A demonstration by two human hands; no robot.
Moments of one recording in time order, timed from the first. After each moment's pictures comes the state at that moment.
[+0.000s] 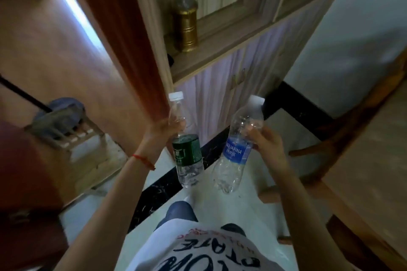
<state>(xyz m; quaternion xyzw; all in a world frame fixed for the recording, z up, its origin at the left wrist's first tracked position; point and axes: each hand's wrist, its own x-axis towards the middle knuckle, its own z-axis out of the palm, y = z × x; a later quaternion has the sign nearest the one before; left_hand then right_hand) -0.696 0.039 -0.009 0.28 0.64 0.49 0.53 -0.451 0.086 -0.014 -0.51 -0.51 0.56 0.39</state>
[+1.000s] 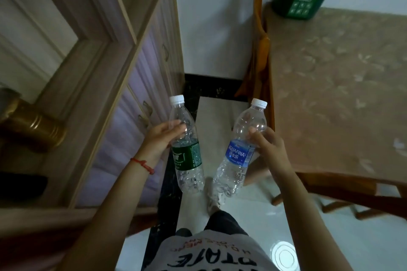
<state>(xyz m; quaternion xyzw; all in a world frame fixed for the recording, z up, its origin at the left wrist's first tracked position) -0.573 0.292 -0.044 0.48 0.47 0.26 0.69 -0.351 0.148 -0.029 -0.69 -0.29 0.39 0.53</state>
